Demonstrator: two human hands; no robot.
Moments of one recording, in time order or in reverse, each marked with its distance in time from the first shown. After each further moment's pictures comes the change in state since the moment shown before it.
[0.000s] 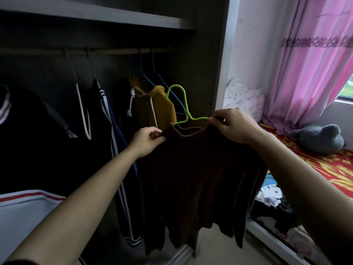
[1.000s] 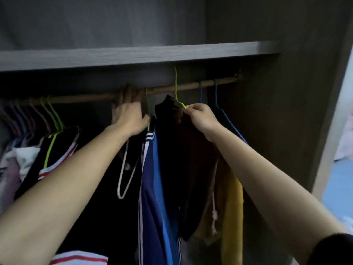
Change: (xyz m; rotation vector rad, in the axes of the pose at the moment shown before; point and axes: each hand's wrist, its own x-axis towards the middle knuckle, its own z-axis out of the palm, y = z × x) left_hand 0.129 -0.025 -0.232 1.028 0.555 -0.190; right_hand 0.288 -0.145 0.120 1.117 -0.098 0.144
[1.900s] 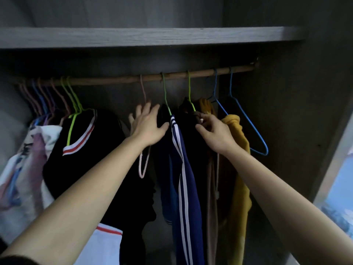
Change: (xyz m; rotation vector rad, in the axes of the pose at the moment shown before) left_hand -0.056 -0.010 0.039 -0.159 -0.111 -0.041; right_hand -0.049 0.054 0.017 -0.434 0.041 -0.177
